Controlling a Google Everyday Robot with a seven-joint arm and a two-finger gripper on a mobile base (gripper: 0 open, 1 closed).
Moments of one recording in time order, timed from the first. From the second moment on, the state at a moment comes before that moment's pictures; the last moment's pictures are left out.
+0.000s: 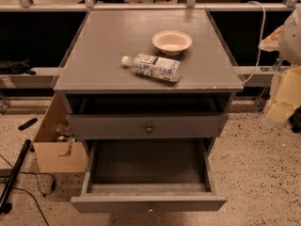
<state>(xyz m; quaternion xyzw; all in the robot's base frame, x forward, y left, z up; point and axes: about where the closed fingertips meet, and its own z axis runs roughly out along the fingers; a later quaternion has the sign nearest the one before) 0.438 -0.217 0.976 -0.60 0.78 -0.03 0.16</state>
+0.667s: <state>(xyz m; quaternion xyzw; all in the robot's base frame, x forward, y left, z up) 0.435 -0.219 0.972 -0.60 0.78 0.00 0.19</state>
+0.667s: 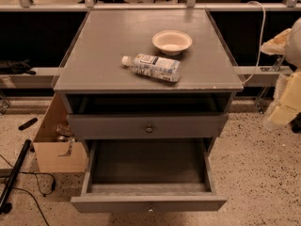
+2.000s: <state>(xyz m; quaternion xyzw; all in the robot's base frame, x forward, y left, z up) 0.369 -0.191 0.825 -0.53 0.77 0.23 0.27</state>
